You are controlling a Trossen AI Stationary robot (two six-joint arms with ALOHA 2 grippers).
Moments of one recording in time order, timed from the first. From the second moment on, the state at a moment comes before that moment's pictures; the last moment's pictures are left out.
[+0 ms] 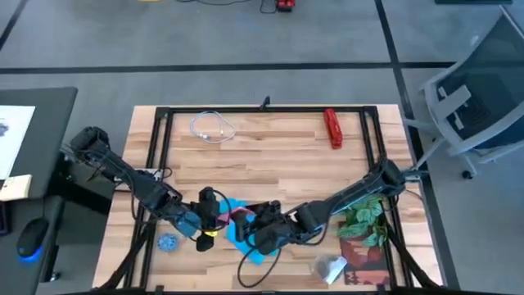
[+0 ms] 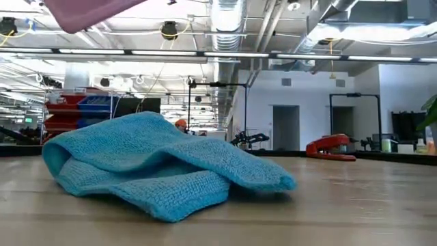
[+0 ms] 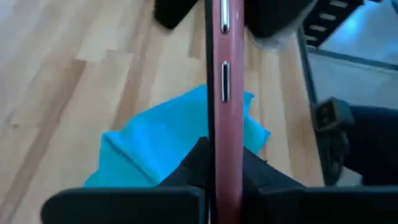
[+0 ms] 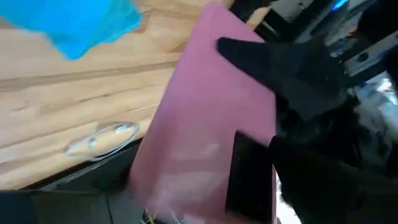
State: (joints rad) left arm -0.62 1.26 0.96 -0.46 -0.40 -0.62; right arm 0.43 2.09 1.88 -0.41 0.75 -1.83
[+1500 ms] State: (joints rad) left arm -0.51 1.47 0.97 -0.48 -0.65 -0.25; right arm 0.28 2.10 1.95 -0.95 0.36 -0.18
